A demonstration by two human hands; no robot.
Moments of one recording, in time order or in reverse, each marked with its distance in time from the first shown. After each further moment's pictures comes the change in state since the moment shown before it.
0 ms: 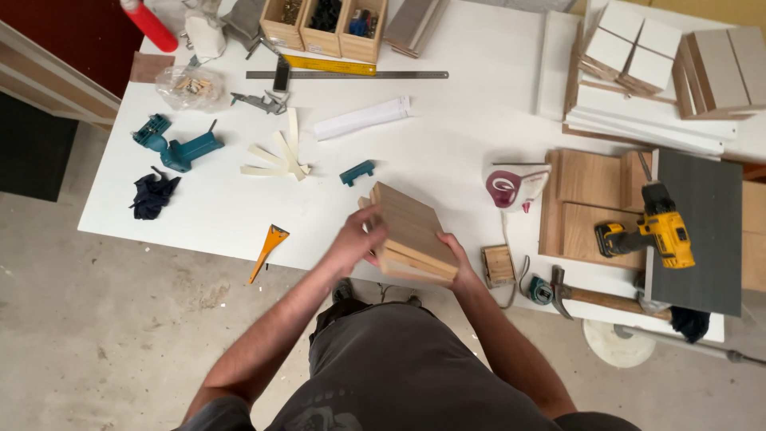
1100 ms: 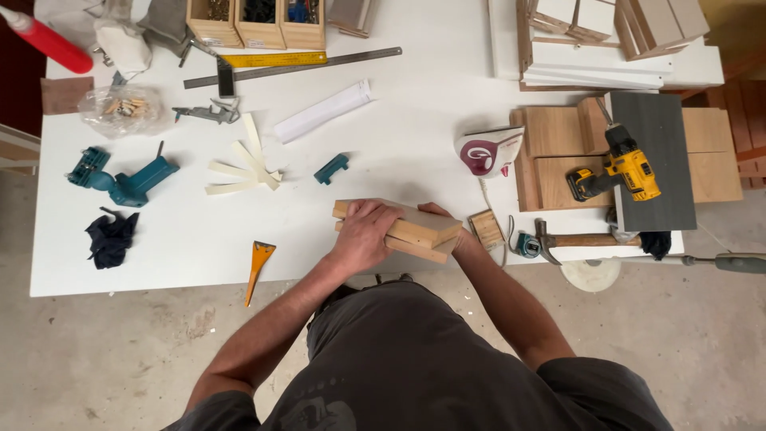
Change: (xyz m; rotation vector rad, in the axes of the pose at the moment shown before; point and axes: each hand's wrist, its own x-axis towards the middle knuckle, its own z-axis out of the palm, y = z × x) left_hand 0.042 -0.033 -0.020 0.992 -0.029 1.172; right_hand 0.051 -0.016 -0.007 0.277 -0.434 0.231
